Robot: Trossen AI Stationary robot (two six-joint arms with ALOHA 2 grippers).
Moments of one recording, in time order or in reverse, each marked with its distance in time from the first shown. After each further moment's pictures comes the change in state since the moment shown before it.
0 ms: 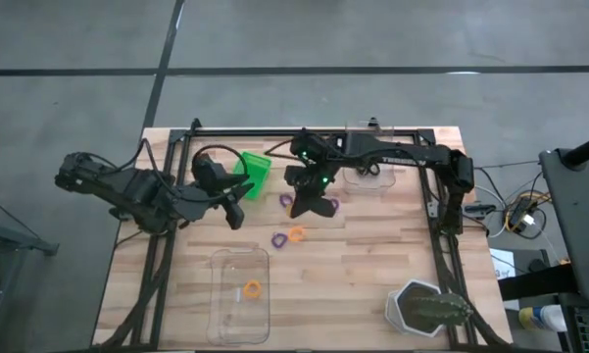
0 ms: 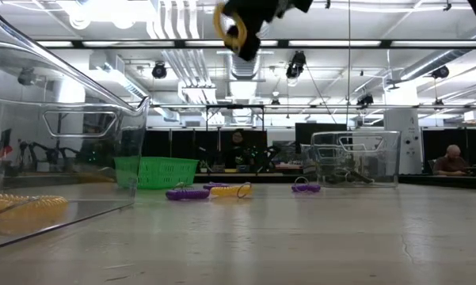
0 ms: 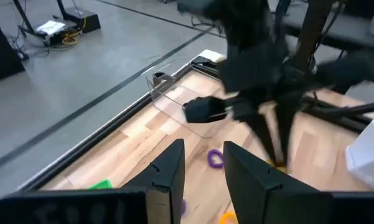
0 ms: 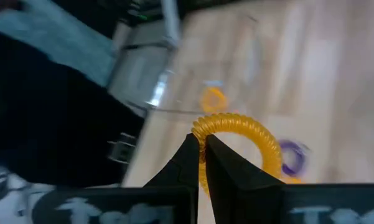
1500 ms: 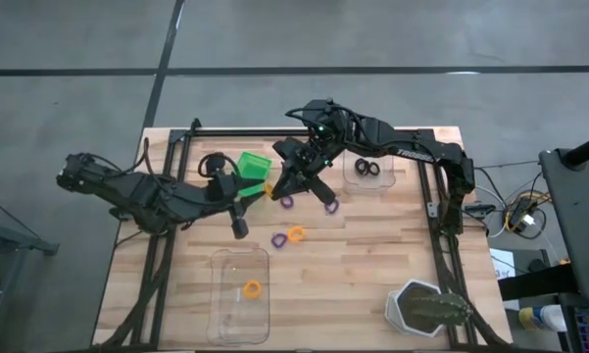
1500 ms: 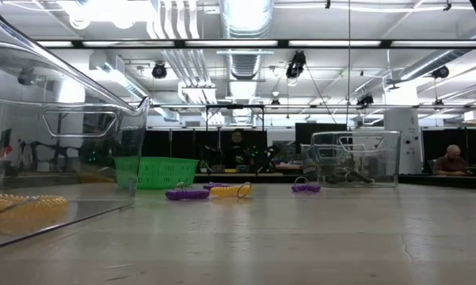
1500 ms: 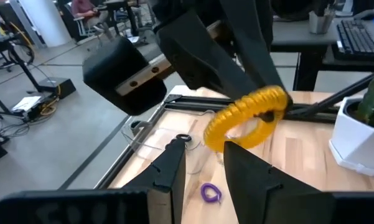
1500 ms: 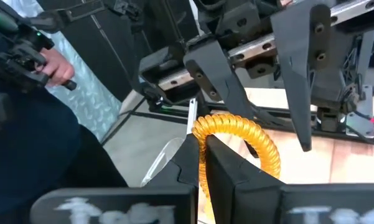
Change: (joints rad) left arm -0.012 0.022 -0.023 0.307 0.071 0.428; right arm 0.015 -0.002 0.266 0.231 -0.019 0.106
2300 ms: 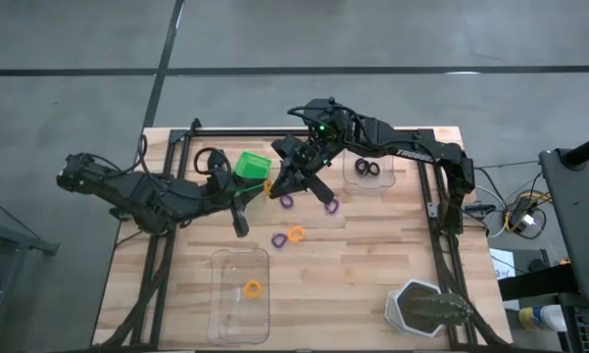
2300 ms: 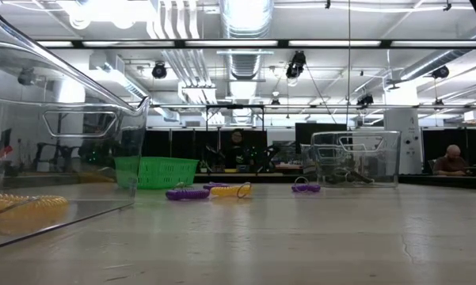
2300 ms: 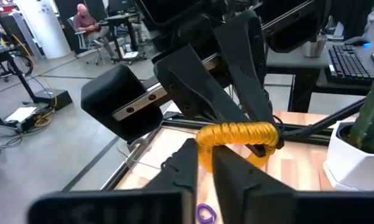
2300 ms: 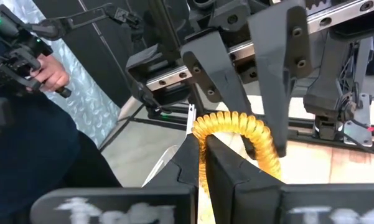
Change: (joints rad) left arm 0.008 0.000 0.000 0.096 0.012 0.037; right arm 0.000 0.000 -0.004 0.047 0.005 0.023
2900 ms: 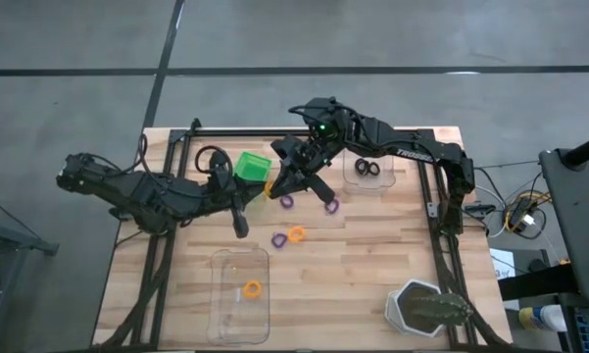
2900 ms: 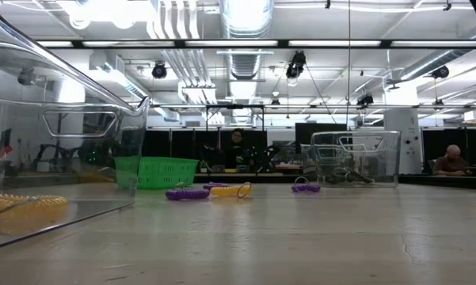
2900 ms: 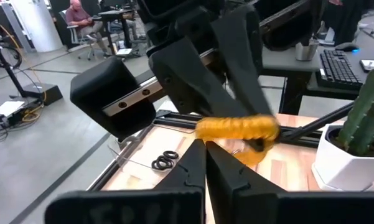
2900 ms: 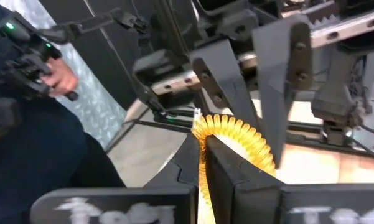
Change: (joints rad) left arm 0.008 0.000 0.000 -0.001 0.032 -0.038; right arm 0.000 0.000 -0.001 0.025 -0.026 0.018
